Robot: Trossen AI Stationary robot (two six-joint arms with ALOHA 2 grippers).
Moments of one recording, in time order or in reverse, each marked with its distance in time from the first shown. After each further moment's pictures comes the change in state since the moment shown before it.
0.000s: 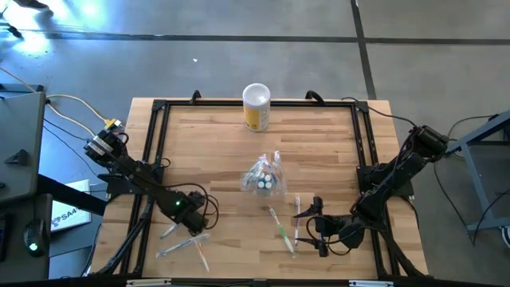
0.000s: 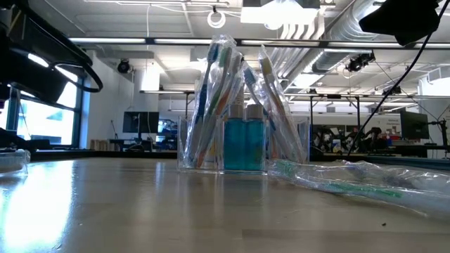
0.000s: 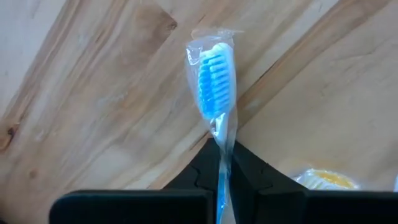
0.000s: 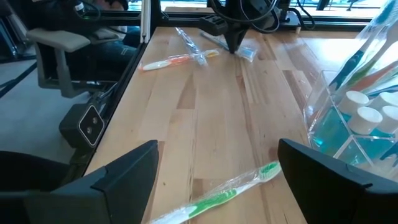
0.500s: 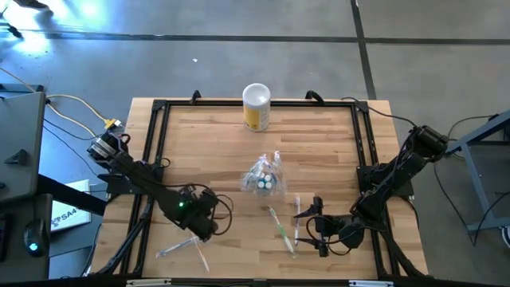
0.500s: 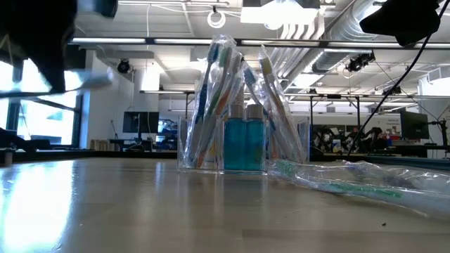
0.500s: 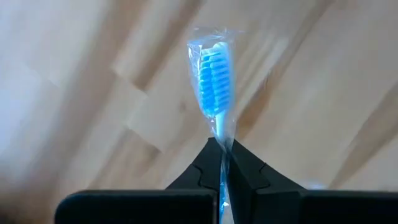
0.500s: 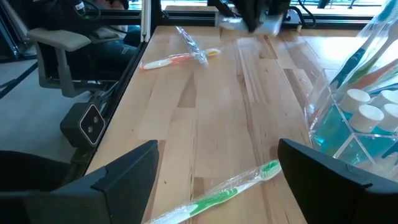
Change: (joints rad) left arm 0.002 0.004 0.395 -0.290 -0.317 0.177; right arm 0.000 0.000 0.000 -0.004 -0.004 0.007
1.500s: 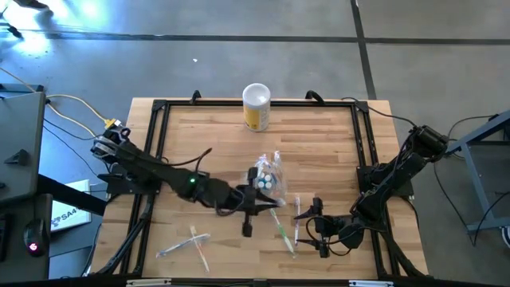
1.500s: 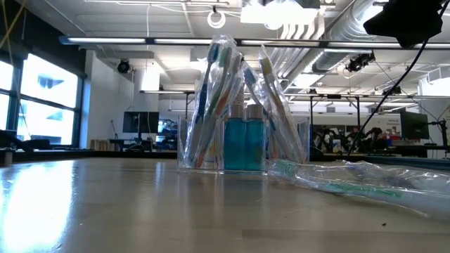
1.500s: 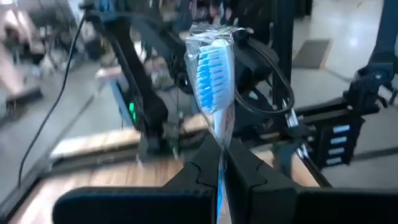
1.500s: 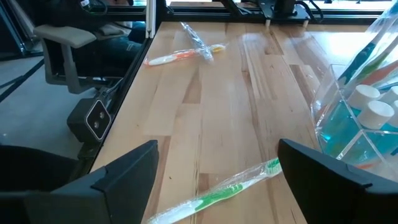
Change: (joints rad) left arm 0.212 0.006 0.158 1.229 -0.009 1.315; right arm 0.002 0.000 0.000 -0.007 -0.023 0.008
